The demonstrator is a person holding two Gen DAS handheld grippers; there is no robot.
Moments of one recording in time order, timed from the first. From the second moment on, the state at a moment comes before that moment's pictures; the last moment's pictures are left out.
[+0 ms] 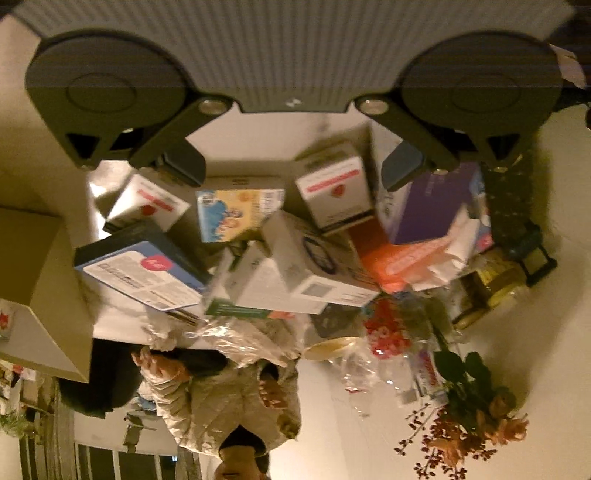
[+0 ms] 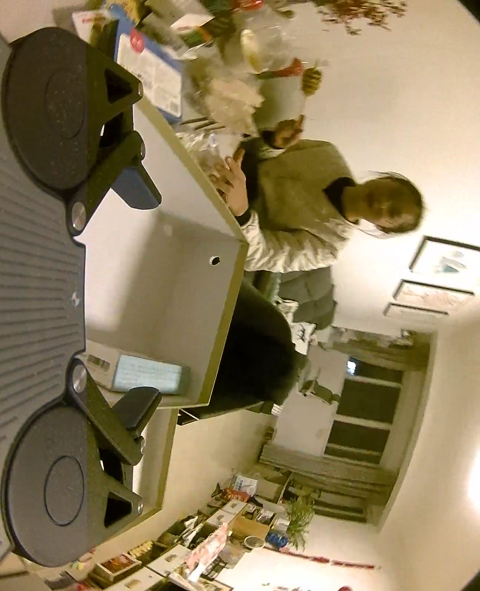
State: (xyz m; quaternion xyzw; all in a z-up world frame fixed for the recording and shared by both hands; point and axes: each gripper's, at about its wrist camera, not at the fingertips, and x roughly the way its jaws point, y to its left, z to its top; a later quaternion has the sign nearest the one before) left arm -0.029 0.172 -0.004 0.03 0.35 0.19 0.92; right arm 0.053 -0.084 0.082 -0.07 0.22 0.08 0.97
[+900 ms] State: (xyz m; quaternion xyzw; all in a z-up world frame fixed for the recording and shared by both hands) left arm -0.045 0.267 0.005 0.01 0.44 0.23 0.87; right arm -0.042 -0.128 0.039 0.03 0.27 0.06 0.96
